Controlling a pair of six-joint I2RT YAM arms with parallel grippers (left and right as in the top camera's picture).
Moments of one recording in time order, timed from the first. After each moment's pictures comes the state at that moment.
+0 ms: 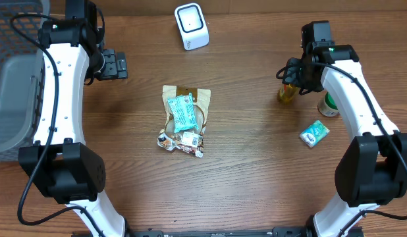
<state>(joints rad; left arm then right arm) 0.06 1.96 1.98 -1.34 -0.11 -0.10 0.06 1.88 1.56 -0.92 0.07 0.33</state>
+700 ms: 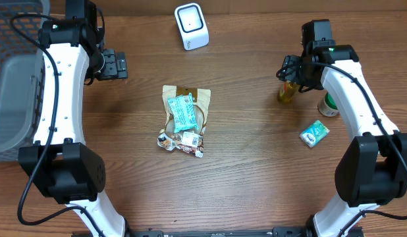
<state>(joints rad) 0.06 1.96 1.97 -1.34 -0.11 -0.10 0.06 1.88 1.56 -0.88 0.07 0.33</state>
